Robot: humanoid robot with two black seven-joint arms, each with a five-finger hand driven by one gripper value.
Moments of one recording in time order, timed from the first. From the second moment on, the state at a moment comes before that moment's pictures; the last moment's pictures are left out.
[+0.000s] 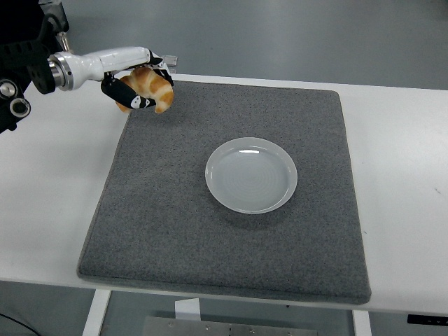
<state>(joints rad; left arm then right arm) -0.98 0.78 -0.62 -1.30 1.41 -0.31 -0.11 0.03 0.00 -0.08 0.13 0.06 -0.07 -0.05</state>
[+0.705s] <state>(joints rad) -1.21 0.66 -0.67 -1.31 1.40 -0.48 -0.11 0.03 0.00 -0.08 0.13 0.06 -0.07 -0.05</state>
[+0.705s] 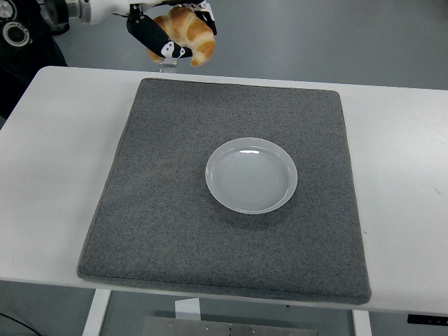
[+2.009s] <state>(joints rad) -1.02 0.32 -0.45 -1.13 1.64 -0.26 -0.10 0.03 0.00 -0.08 0.13 0.06 -0.07 -0.05</state>
